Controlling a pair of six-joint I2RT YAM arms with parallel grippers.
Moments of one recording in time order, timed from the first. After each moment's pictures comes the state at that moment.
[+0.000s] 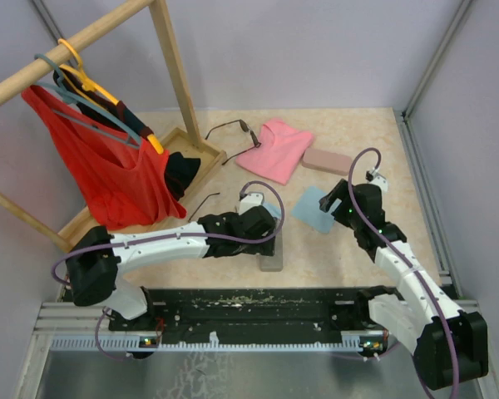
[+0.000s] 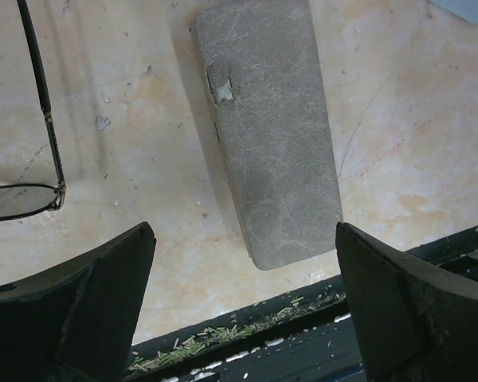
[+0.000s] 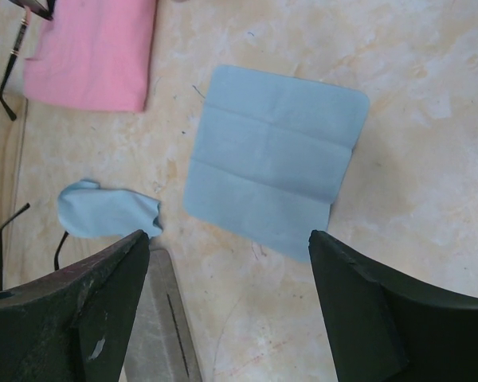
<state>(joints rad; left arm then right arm) -1.13 1.52 1.05 -0.49 -0.37 -0.83 0.23 0.91 0.56 -0.25 0.10 0.72</state>
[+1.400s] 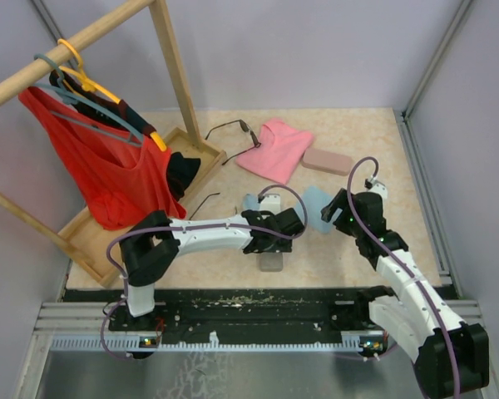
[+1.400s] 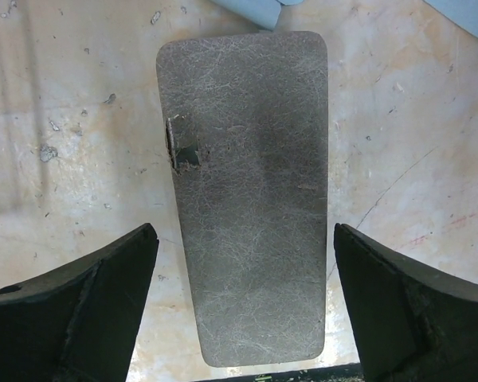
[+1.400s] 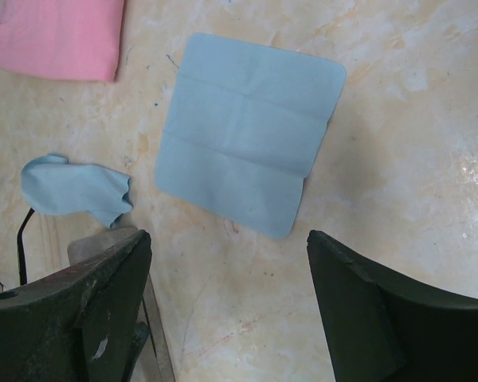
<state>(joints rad) -1.16 1.89 1.32 -0.62 -0.47 -1.01 0.23 0.83 0.49 -0.30 0.09 0.66</state>
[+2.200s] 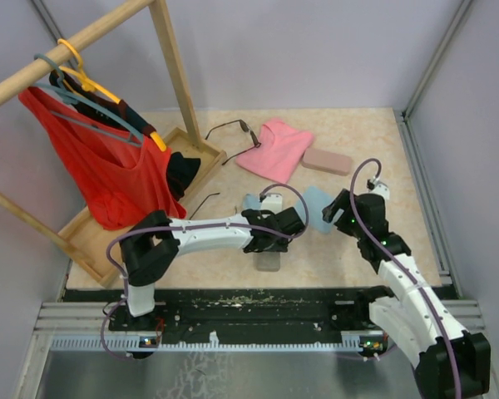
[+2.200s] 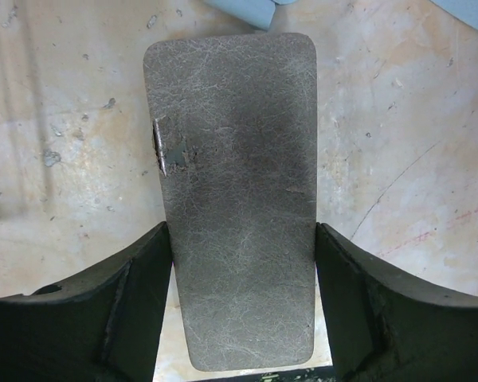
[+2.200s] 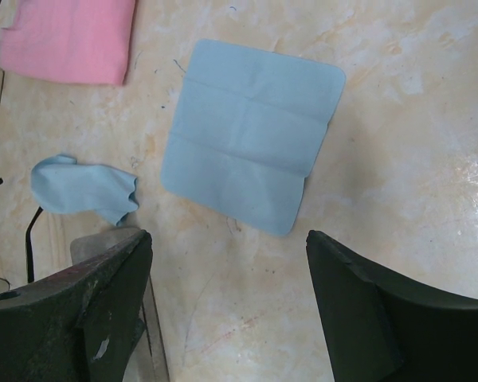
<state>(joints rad) -1.16 1.91 1.33 -0.62 -0.47 -0.99 0.23 0.79 0.49 -0.32 0.09 0.66</state>
